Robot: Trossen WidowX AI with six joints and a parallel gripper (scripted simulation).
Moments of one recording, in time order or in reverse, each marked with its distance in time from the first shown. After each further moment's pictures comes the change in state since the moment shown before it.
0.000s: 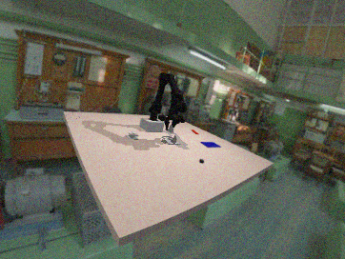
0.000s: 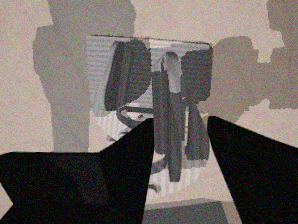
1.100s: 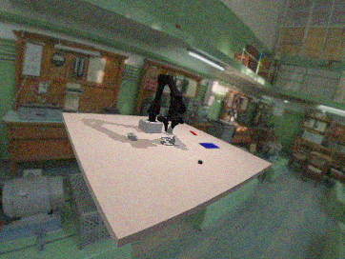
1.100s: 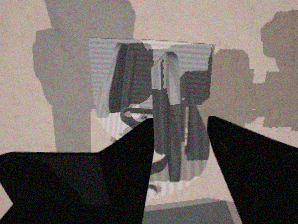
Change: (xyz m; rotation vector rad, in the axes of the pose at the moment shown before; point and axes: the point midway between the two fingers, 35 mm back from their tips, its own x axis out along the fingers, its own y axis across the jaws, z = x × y) arm 0.000 0.003 0.001 0.022 0.000 0.000
